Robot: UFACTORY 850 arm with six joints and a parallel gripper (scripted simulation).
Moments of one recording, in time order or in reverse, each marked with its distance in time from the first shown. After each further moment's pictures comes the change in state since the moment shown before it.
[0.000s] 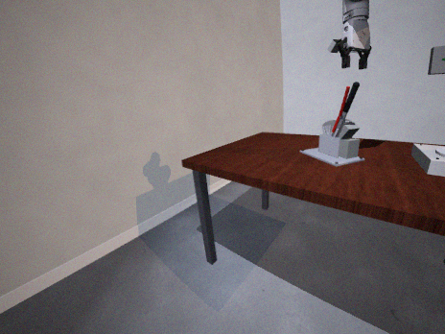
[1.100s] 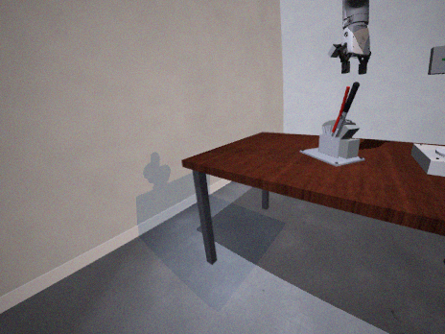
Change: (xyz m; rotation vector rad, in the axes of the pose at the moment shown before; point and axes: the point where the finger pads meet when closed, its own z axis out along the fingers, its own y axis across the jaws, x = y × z) arm 0.000 0.000 0.019 0.000 0.000 0.000
